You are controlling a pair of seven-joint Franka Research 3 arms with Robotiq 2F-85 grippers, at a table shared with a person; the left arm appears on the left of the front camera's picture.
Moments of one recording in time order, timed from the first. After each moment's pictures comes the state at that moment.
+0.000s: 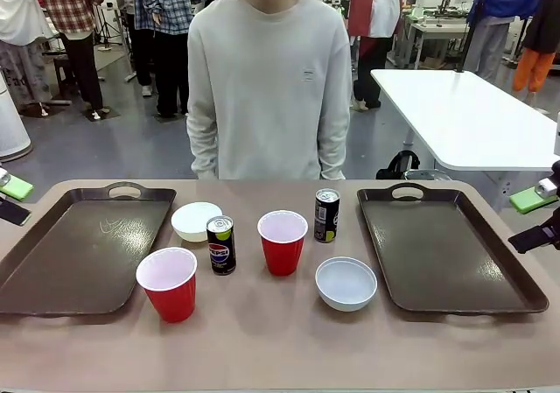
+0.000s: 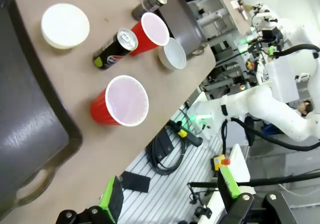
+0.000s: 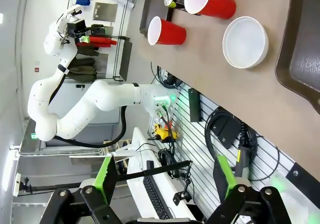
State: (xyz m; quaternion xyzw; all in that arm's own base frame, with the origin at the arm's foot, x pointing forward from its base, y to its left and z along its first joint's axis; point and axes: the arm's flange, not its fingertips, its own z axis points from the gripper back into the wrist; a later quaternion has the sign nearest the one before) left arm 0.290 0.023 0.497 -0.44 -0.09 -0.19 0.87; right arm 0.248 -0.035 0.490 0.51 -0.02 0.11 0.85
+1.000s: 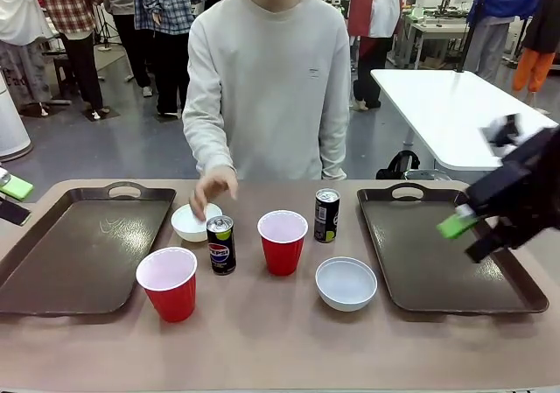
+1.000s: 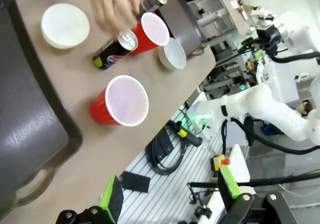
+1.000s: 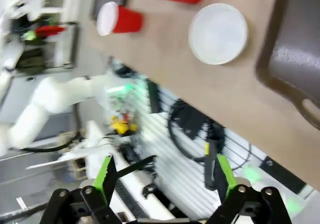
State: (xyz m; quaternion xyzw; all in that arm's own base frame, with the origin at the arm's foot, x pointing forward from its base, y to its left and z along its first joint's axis) left arm 0.290 0.023 0.497 -0.45 -0.09 -0.19 0.87; right arm 0.272 0.060 0.486 0.35 0.01 0.14 0.93
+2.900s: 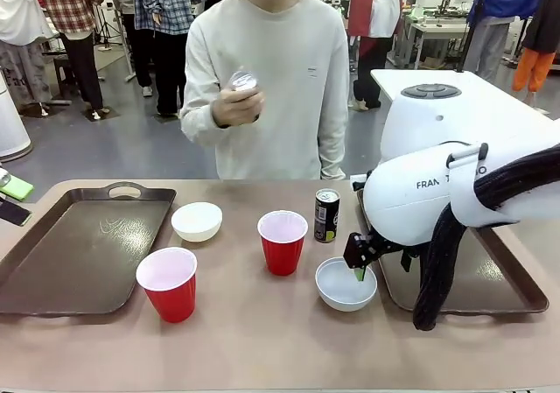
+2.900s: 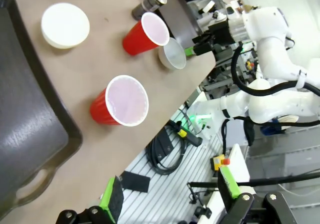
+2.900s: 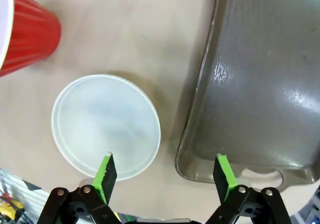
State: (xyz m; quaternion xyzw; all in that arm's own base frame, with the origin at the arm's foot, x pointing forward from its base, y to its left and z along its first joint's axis) left arm 0.290 0.023 0.497 -0.45 -0.09 -0.19 0.87; right arm 0.345 0.203 0.365 -0.01 -0.04 0.11 0.99
